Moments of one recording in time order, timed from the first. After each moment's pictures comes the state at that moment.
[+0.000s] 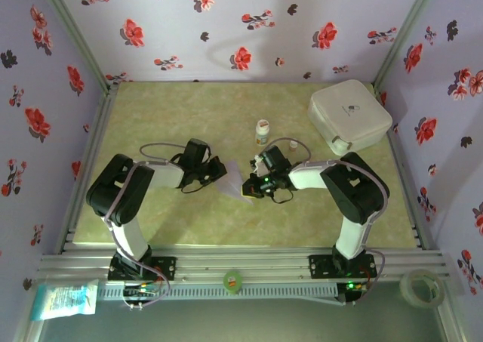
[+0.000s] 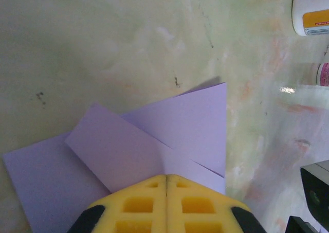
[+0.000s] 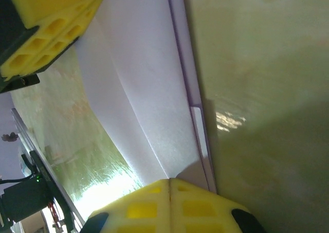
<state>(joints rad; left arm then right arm) -0.53 1.78 0.77 0.17 0.34 -0.93 0.65 1.80 0.81 -0.03 -0.64 0.71</state>
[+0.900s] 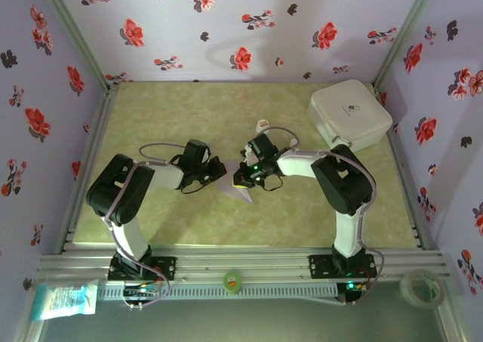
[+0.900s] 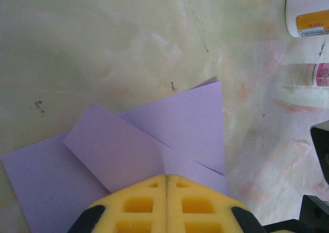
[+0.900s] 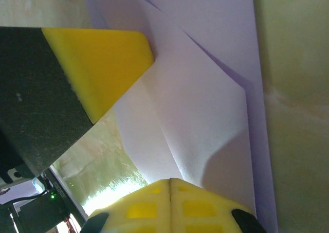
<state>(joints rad) -0.53 1.78 0.75 0.21 0.34 -0.91 0.67 1.93 1.07 -0.19 -0.64 0.71</state>
